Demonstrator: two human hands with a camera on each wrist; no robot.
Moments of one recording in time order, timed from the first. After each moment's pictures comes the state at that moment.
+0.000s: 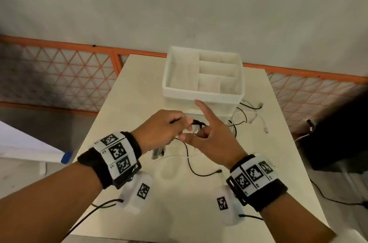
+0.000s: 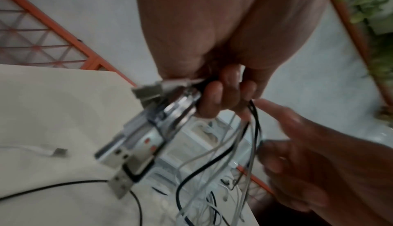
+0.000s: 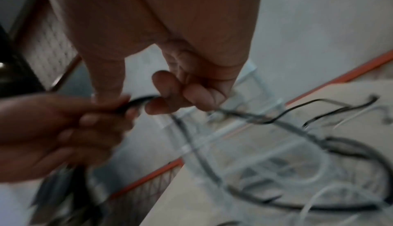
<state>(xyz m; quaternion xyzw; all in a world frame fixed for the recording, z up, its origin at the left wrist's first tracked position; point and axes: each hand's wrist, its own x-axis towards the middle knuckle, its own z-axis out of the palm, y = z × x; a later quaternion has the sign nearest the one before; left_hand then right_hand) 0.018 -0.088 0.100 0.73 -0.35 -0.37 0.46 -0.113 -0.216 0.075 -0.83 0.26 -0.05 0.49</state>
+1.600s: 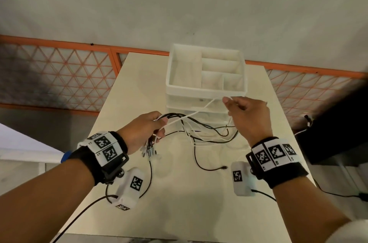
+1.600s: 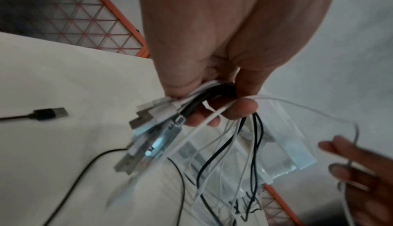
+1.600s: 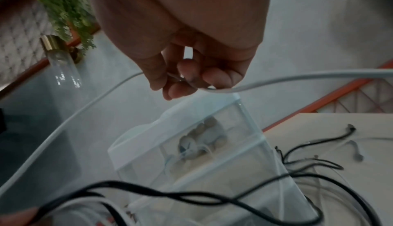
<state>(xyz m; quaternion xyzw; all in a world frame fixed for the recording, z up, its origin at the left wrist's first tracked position) 0.060 -0.060 0.060 0.71 -0.20 -0.45 0.50 -0.113 -0.264 0.088 -0.80 0.37 -0.28 0.38</state>
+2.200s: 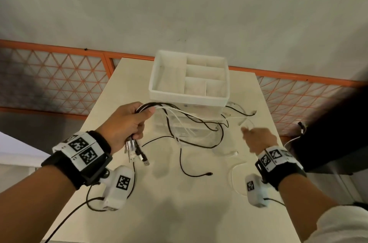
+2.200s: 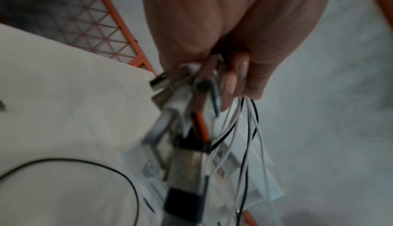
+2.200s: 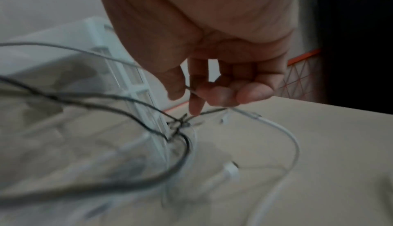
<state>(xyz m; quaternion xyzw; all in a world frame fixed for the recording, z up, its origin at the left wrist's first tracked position) 0.046 -0.075 0.090 0.68 -0.16 -0.38 0.61 -0.174 -0.367 0.015 -0.76 0.59 0.04 0.26</state>
